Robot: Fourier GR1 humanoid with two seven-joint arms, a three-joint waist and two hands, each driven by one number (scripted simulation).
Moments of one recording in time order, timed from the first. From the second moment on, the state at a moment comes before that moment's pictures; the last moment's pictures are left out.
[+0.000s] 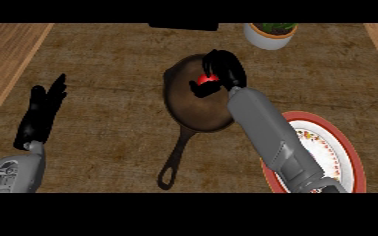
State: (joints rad) left arm -0.19 0.30 0.16 -1.30 -0.15 0.00 0.23; right arm -0.92 0.00 0.20 -0.53 0.50 -0.33 -0.05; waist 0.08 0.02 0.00
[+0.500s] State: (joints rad) left arm -0.25 0.28 0.13 -1.28 -0.17 0.01 0.25; right arm -0.94 0.00 0.25 -0.38 0.26 -0.34 -0.18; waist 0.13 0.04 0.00
